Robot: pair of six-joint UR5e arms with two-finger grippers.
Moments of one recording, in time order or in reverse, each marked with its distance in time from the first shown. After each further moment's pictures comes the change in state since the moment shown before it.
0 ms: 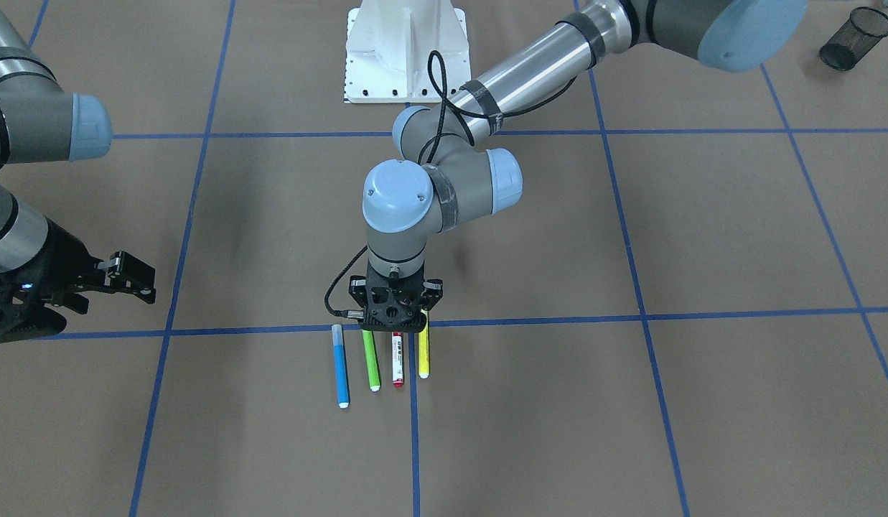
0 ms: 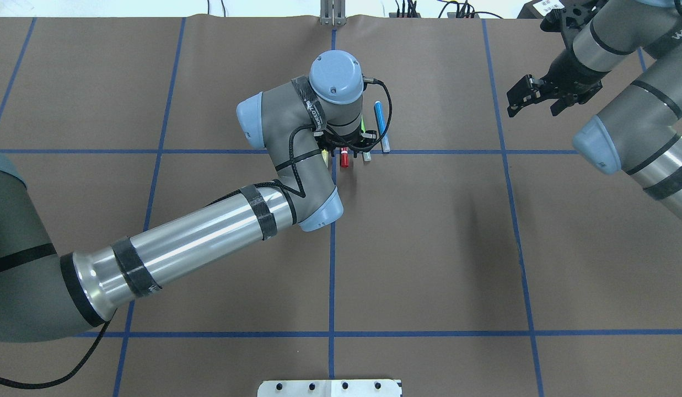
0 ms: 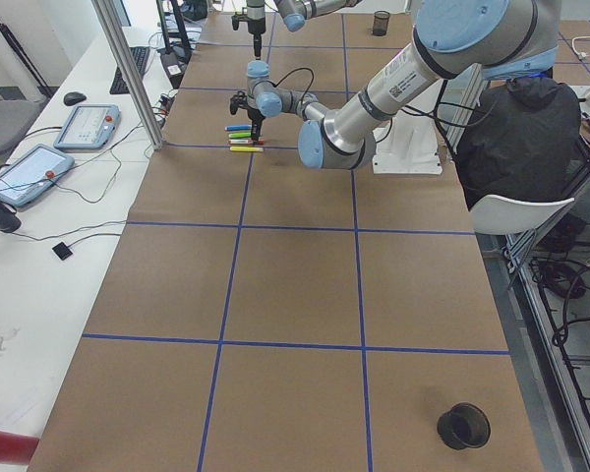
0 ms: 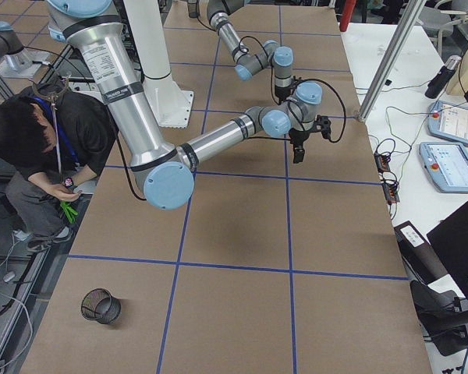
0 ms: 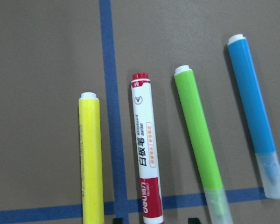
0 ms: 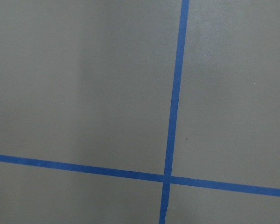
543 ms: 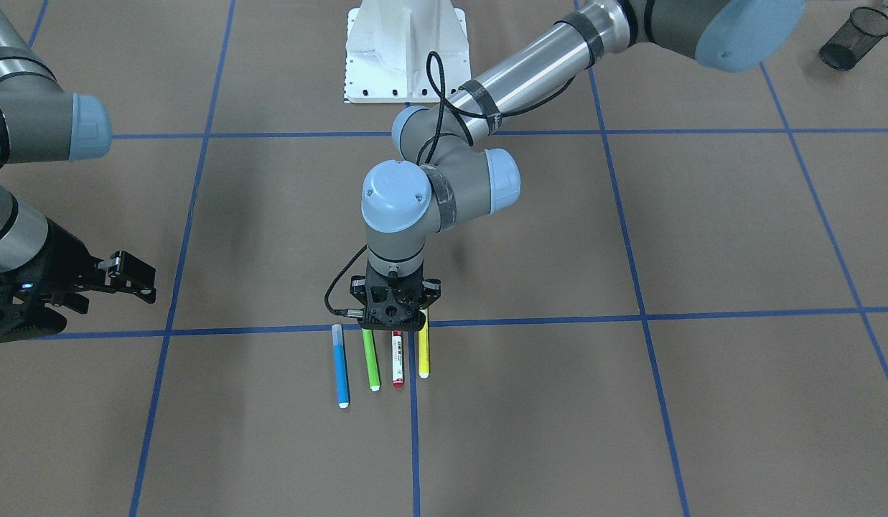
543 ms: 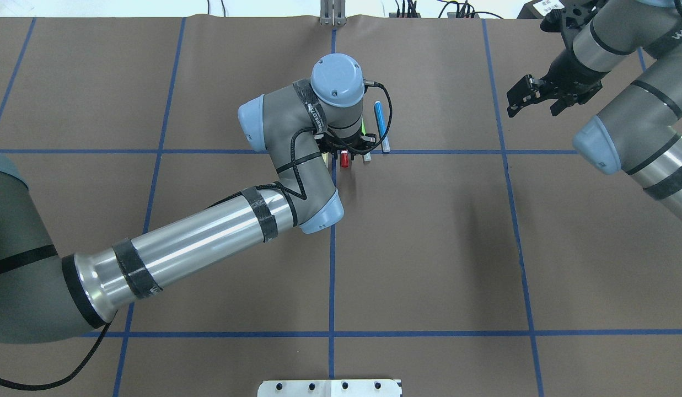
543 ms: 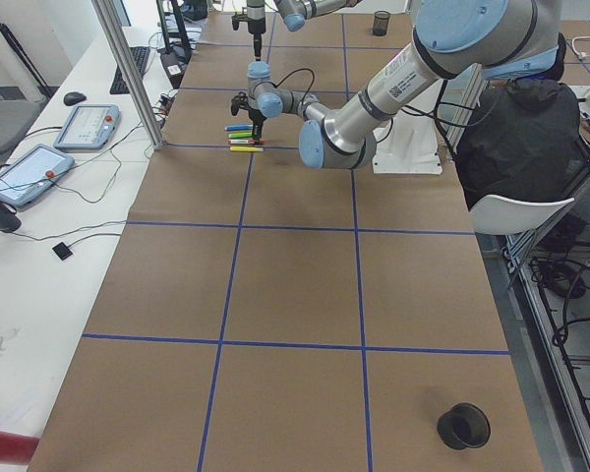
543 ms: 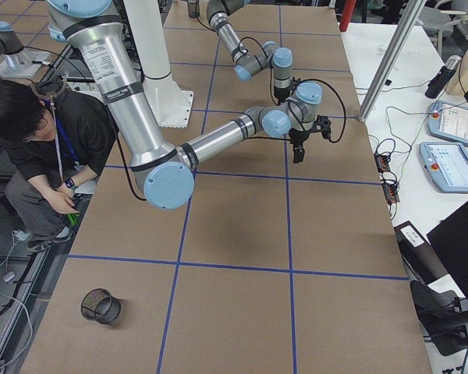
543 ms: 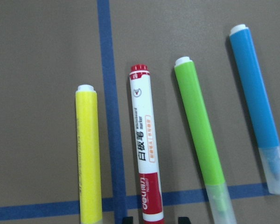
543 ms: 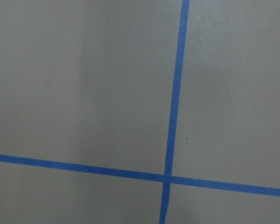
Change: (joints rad) left arm 0.005 -0.001 0.005 0.001 0.001 0.000; right arm 0.000 0.000 0.000 0.000 0.007 0.000
